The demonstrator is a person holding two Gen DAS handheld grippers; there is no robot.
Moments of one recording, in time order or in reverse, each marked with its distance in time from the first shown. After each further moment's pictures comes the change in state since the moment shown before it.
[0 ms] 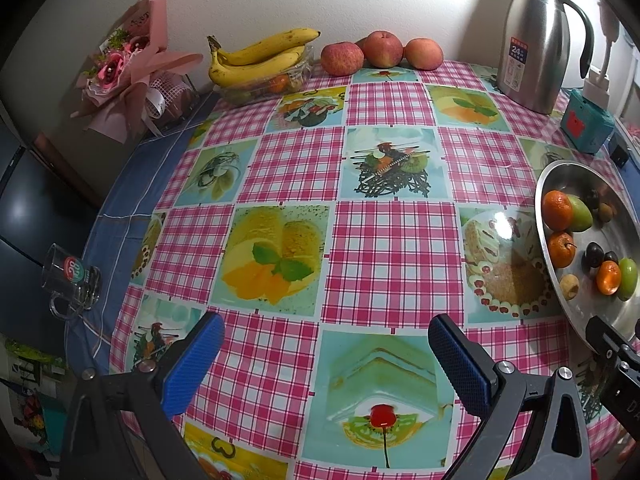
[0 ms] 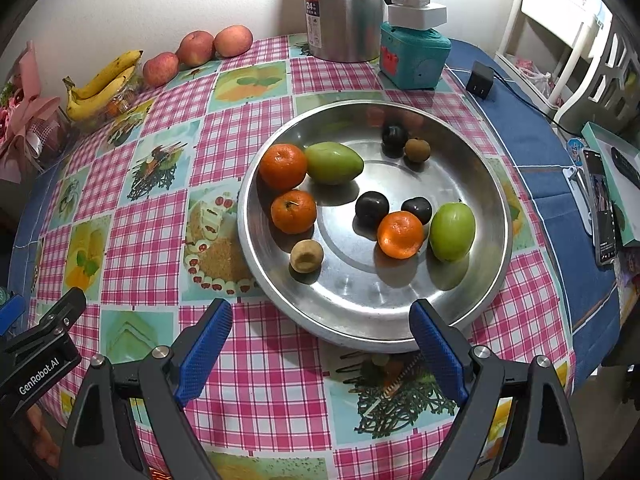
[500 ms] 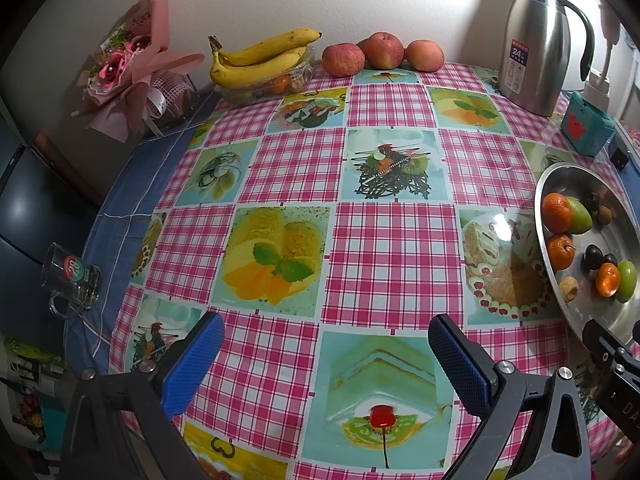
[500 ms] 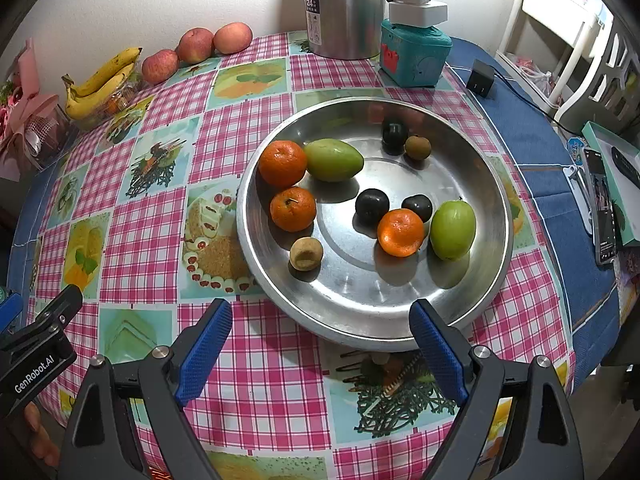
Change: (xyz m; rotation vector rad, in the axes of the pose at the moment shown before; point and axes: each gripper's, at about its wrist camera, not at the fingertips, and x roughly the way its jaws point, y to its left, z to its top) left arm -0.001 0.001 0.001 -0.004 -0.002 -0.001; right arm 0.002 0.000 0.000 -0.005 0.010 -0.004
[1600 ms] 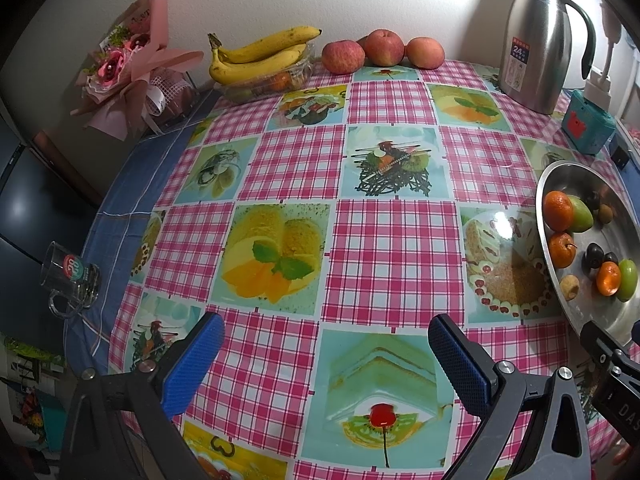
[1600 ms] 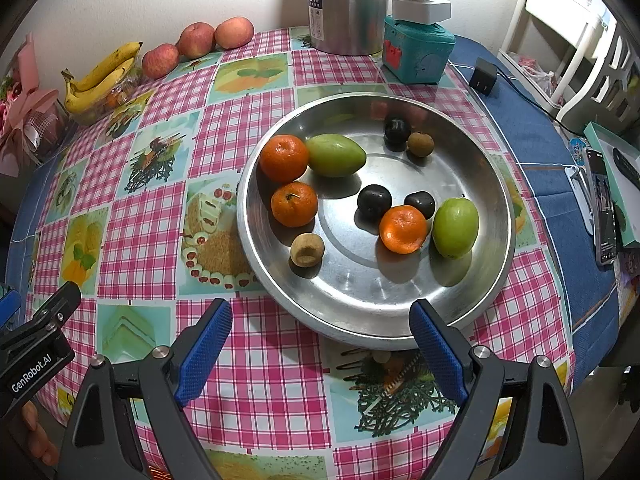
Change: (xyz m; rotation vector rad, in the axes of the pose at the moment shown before) left arm 0.001 -0.001 -0.001 -0.008 0.009 0.004; right arm 0.002 0.002 -0.001 -0.004 0.006 -0.003
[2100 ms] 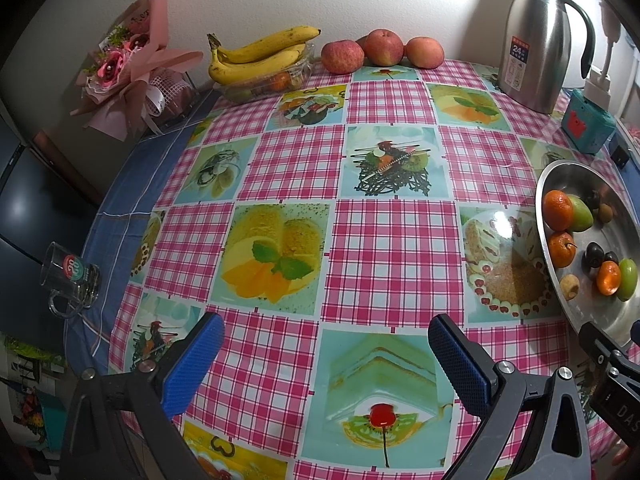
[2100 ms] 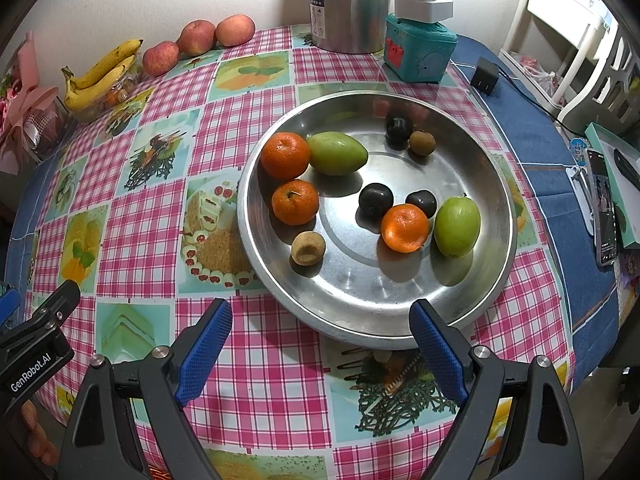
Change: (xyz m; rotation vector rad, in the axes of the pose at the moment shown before) left arm 0.000 0.000 0.000 -0.001 0.001 -0.001; right arm 0.001 0.001 0.000 -0.007 0.007 0.000
